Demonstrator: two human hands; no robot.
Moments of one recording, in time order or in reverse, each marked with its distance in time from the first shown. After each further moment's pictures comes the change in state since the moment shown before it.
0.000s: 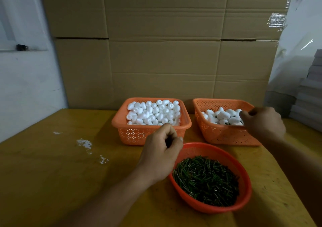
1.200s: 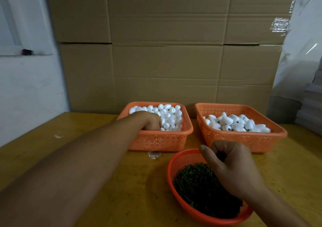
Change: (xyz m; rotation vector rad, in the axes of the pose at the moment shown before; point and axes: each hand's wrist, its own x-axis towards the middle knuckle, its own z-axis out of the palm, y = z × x) left_hand 0.161 -0.066 -0.039 1.170 -0.778 -0.533; right_hand -0.135 -0.051 -0.014 0.500 -0.250 -0.474
